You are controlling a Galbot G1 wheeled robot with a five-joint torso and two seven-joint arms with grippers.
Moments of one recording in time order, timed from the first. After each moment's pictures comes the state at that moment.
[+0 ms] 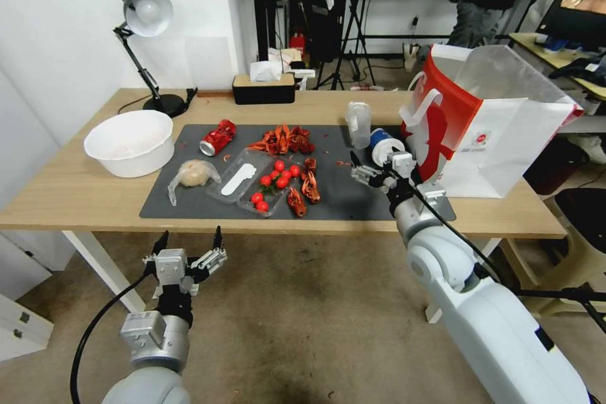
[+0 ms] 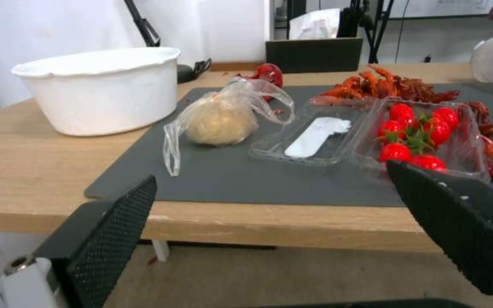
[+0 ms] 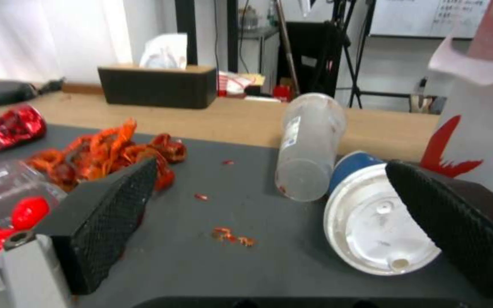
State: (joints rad) left arm 1.75 -1.39 -0.48 -2.29 -0.17 0.09 -0.24; right arm -0.93 1.09 0.14 1.90 0.51 -0.32 0.29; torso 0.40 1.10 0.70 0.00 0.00
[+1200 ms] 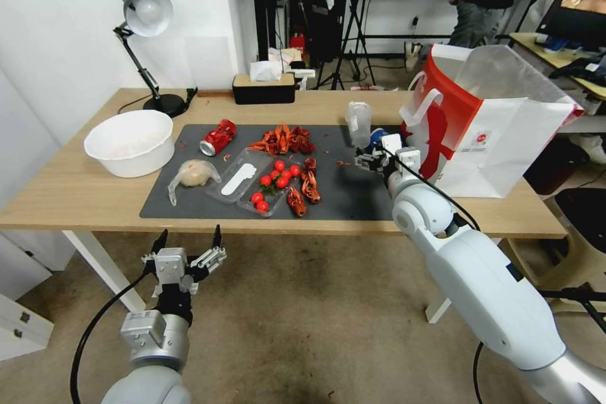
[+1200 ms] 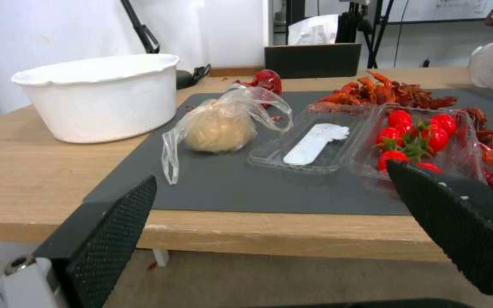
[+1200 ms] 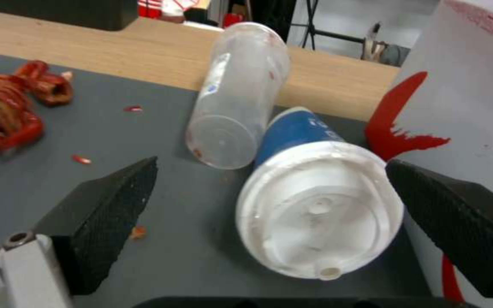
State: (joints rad) left arm 1.74 -1.38 -0.48 -2.29 -0.16 0.09 -0.24; right arm -0.69 1.07 0.05 1.71 0.58 -0.56 0.43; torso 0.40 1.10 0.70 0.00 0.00
